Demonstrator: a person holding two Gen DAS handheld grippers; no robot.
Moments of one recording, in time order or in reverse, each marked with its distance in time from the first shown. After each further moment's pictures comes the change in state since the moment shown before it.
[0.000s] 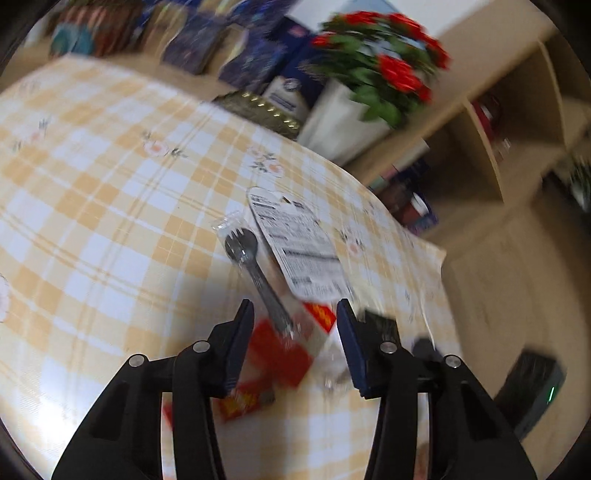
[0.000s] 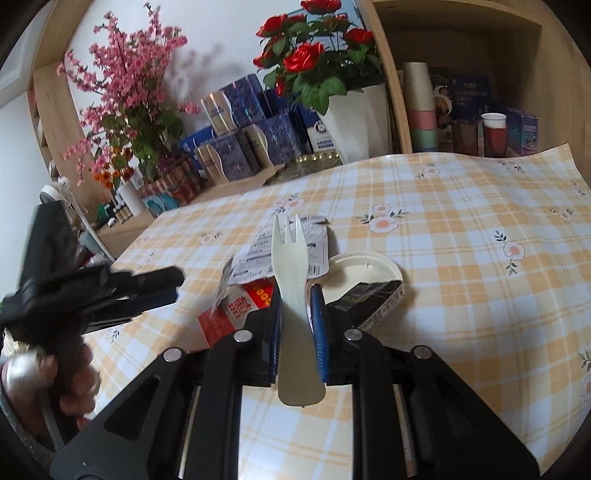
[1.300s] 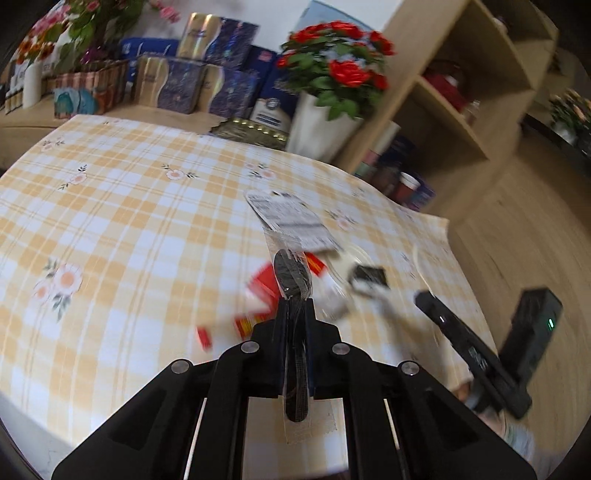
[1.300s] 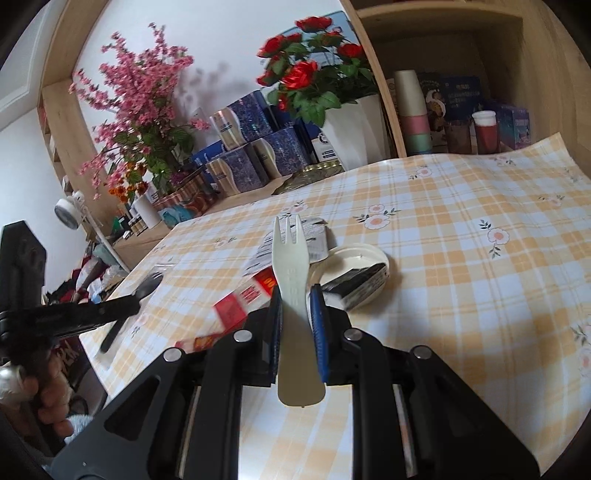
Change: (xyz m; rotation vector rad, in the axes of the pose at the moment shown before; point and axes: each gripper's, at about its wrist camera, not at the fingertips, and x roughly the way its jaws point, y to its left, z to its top) left arm -0.091 -0.041 -0.071 0.235 -0.056 0.094; right arm -0.049 -0.006 -0.020 0.019 -0.038 0.054
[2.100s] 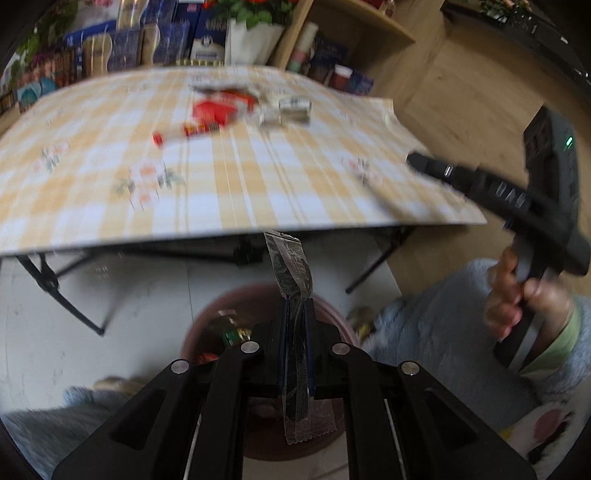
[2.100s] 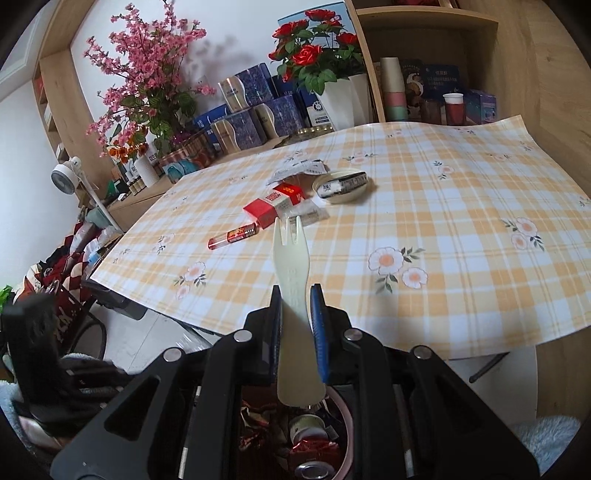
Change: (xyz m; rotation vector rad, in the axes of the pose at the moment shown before) left arm -0.045 -0.026 -0.190 0.224 0.248 -0.065; right arm -0.116 0.042 -0.085 -0.012 0.120 -0.081
